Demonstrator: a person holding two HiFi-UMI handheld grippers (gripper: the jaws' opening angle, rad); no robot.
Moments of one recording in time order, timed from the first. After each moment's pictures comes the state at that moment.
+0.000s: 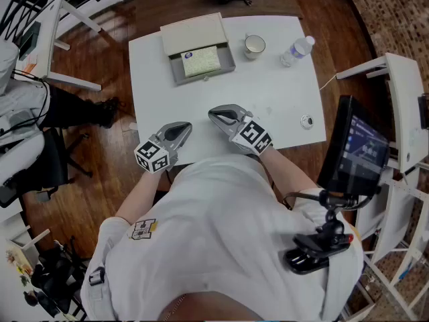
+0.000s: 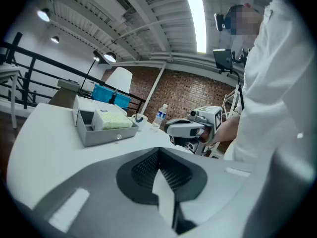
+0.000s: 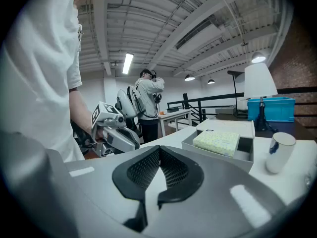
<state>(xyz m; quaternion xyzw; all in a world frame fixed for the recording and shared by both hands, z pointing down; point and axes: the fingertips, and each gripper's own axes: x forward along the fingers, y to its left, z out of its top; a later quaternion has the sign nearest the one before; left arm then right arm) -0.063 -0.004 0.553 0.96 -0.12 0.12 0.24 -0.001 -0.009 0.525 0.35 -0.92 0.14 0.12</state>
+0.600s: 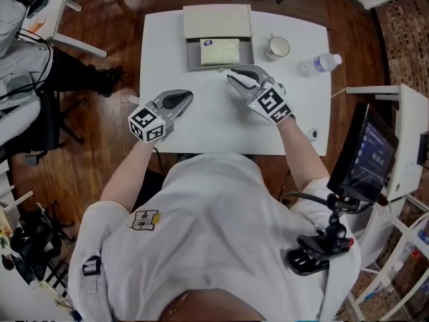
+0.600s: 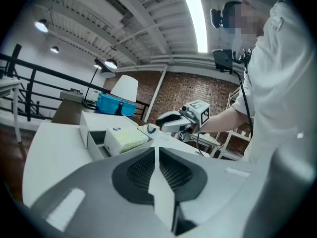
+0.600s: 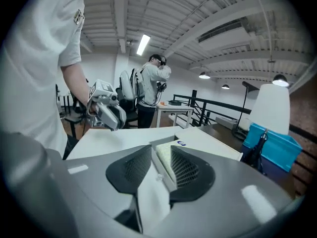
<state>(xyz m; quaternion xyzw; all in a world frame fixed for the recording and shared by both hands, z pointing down) -0.061 -0.083 0.531 0.96 -0.15 0.11 0.20 0.052 -0.112 0.512 0.33 -0.91 0.03 0.23</state>
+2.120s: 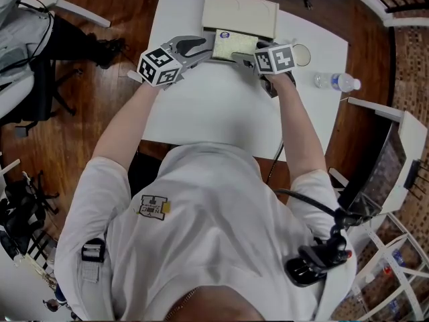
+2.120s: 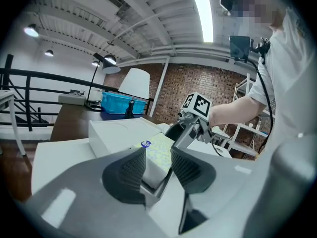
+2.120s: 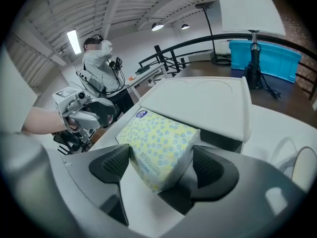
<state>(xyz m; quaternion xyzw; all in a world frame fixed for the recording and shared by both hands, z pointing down) -0.035 -0.213 0.550 0.96 -0.14 0.16 0.18 0.075 -0.215 0.614 0.38 -0.78 0.38 0.32</state>
